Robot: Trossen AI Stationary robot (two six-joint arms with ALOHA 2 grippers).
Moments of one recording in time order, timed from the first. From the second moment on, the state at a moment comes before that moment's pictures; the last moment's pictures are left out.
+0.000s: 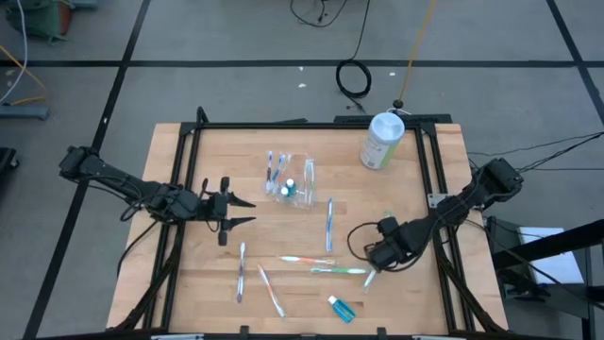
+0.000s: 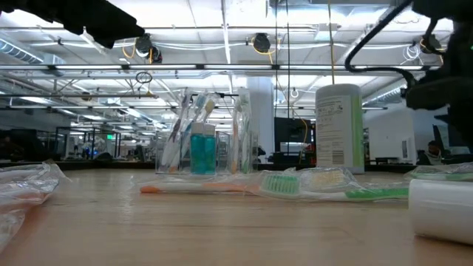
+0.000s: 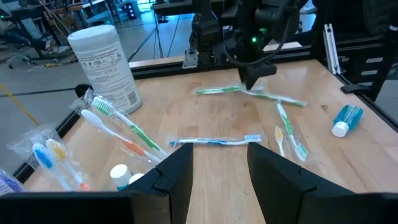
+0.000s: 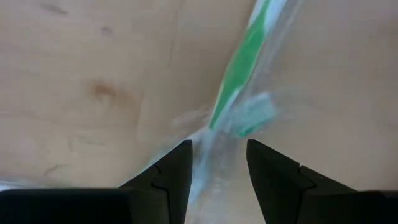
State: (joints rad) left arm -0.36 0.79 0.47 0.06 -0.39 0.03; right arm 0.55 1.54 0.84 -0.90 0.00 1.86
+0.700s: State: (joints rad) left arm -0.36 0.79 0.47 0.06 -0.39 0.05; right arm 0.55 1.48 0.72 -0.68 -0.05 1.76
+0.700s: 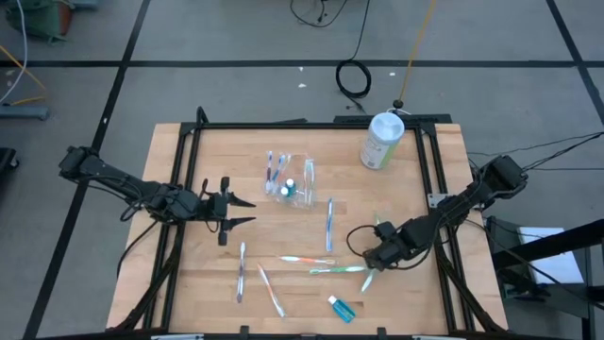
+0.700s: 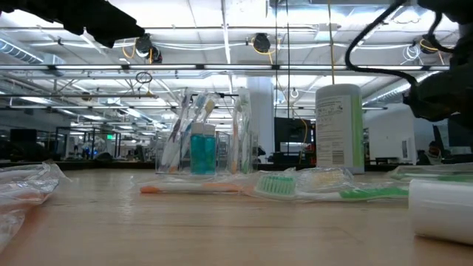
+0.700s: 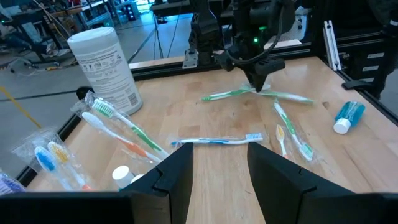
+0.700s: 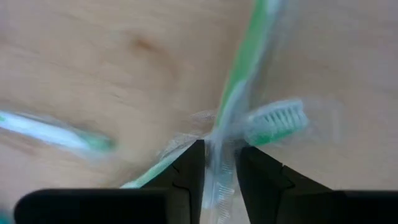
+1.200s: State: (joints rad) left arm -0.36 0.79 0.47 0.06 -0.39 0.05; right arm 0.55 1.35 0.72 -0.67 0.04 1.56
